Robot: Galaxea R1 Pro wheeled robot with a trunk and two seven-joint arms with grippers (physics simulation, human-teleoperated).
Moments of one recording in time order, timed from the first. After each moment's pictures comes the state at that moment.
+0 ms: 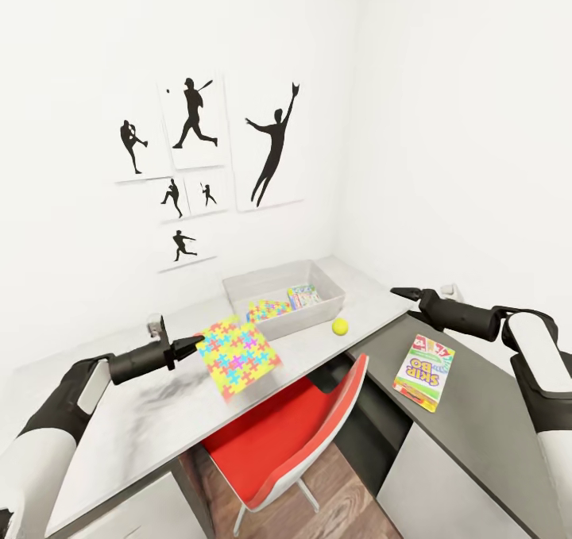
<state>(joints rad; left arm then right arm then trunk) -0.75 0.24 0.21 -0.69 0.44 0.98 -1.14 -0.72 -0.35 -0.12 -1.28 -1.21 1.04 -0.04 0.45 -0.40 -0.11</state>
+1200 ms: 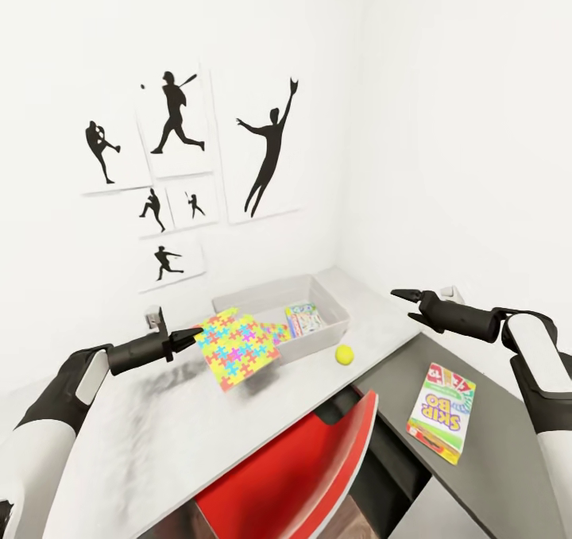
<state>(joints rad) -0.78 0.25 0.21 -0.72 0.45 1.01 -1.11 -0.72 -0.35 -0.12 -1.27 -1.21 1.04 -0.04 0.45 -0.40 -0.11</state>
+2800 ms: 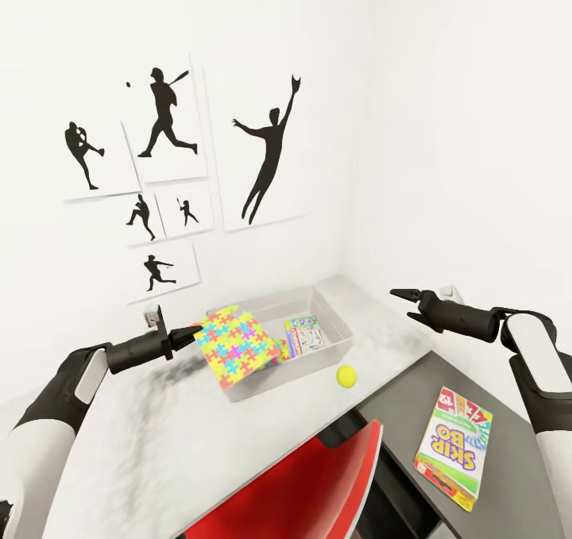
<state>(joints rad) -0.78 0.25 0.22 -0.73 0.46 1.01 -1.12 -0.72 -0.35 -0.12 -1.27 -1.21 1.04 -0.04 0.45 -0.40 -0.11</state>
